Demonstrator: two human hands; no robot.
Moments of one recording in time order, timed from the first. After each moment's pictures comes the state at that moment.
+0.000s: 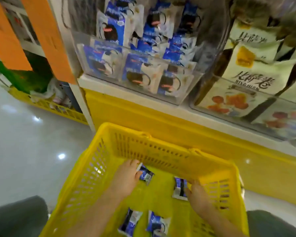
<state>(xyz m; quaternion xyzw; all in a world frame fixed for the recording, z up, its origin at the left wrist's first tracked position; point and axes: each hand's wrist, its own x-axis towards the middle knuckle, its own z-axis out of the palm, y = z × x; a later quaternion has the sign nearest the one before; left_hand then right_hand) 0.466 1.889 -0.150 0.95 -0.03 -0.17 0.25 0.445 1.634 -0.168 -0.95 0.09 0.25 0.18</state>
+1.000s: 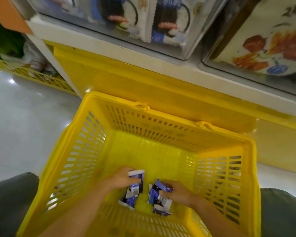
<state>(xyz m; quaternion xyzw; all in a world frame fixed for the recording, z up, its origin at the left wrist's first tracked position) 0.419 1.894 -0.237 0.76 0.09 -0.48 0.44 0.399 1.663 -0.222 -0.78 0.06 0.50 0.37</state>
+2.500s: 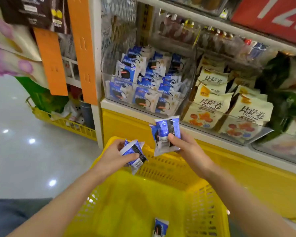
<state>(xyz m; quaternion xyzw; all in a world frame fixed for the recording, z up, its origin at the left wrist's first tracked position) 0.446 1.941 0.015 0.73 0.11 -0.09 0.67 0.467 1.732 0.089 -0.74 -0.09 0.20 0.64</state>
